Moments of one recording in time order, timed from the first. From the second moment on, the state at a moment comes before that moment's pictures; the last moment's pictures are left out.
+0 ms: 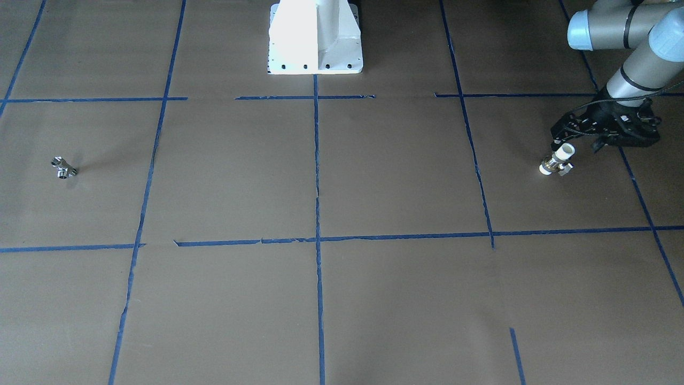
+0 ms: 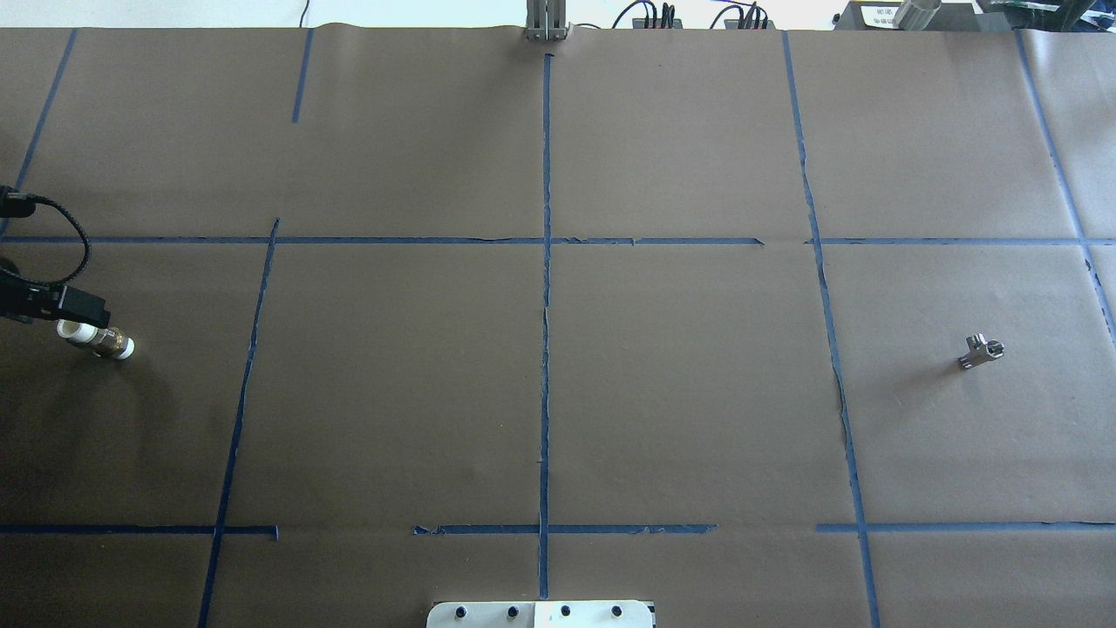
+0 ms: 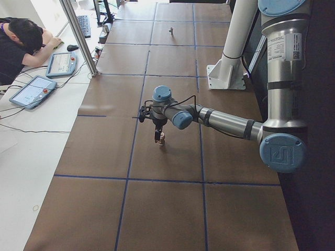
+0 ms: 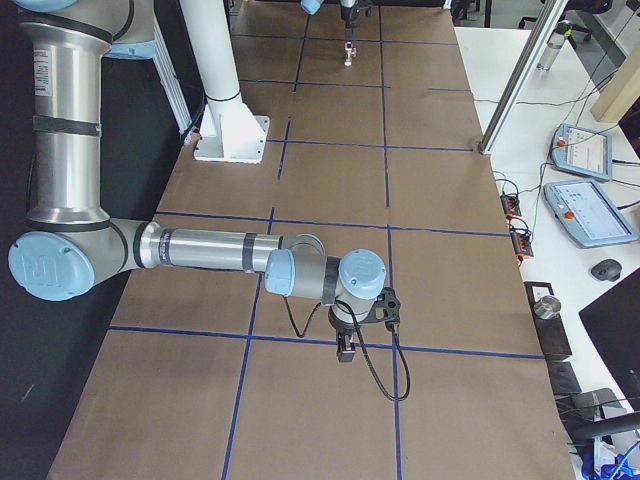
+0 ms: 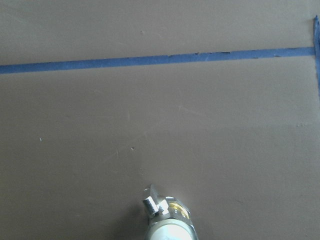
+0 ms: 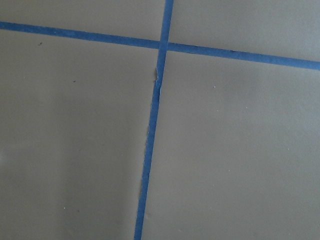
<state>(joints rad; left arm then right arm) -0.97 -1.47 -1.84 -2.01 -2.12 -0.77 1.56 -1.65 1.62 -1.64 2.35 -0.19</state>
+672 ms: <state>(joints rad) -0.96 -1.47 -1.81 -2.01 -2.12 -0.77 1.56 -1.65 1.62 -1.64 2.35 -0.19</state>
